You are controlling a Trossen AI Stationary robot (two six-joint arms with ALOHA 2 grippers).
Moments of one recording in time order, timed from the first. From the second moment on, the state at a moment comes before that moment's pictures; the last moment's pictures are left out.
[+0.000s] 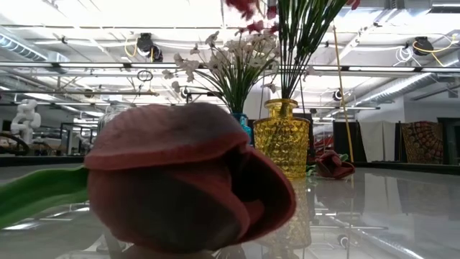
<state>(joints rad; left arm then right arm) -0.27 1.60 1.23 1.01 0.25 -0.21 0.49 1.62 1.68 -0.85 0.99 0.36</state>
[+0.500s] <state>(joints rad) -0.23 1.60 1.23 0.85 0.25 -0.28 0.51 1.57 1.68 -0.86 0.93 0.36</state>
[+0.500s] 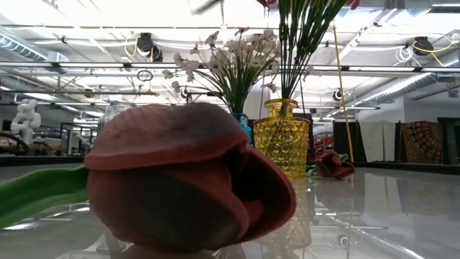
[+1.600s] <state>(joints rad) -0.25 1.44 1.23 0.69 0.37 -0.18 0.81 1.56 1.41 -0.24 0.92 0.42</state>
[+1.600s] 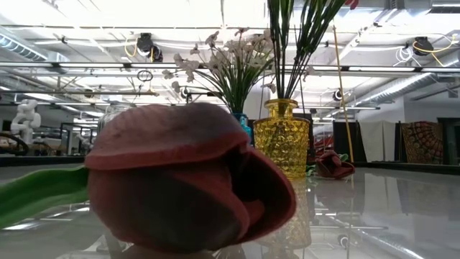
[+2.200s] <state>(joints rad) -0.30 1.43 1.23 0.65 0.37 -0.17 0.60 1.76 1.38 -0.14 0.94 0.43</state>
